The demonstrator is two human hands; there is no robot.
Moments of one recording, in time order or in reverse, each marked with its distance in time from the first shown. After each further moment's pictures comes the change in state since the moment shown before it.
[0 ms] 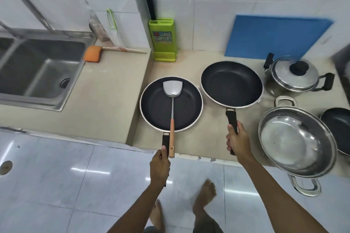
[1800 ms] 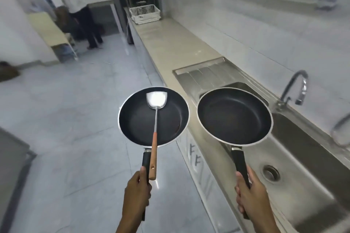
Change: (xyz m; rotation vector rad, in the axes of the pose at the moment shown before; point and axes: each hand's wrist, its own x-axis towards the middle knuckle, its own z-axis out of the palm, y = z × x) left_hand 0.183 -0.157 -0.783 -0.583 0.900 -0.267; right_hand -0.283 -0.257 0.834 -0.336 -0.909 -0.510
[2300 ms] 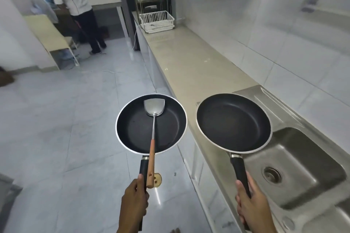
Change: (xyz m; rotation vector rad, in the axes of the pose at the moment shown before) left_hand 0.384 0.110 -0.025 -0.041 0.054 -0.065; right_hand 0.289 -0.117 0.257 0.032 -0.014 -0.042
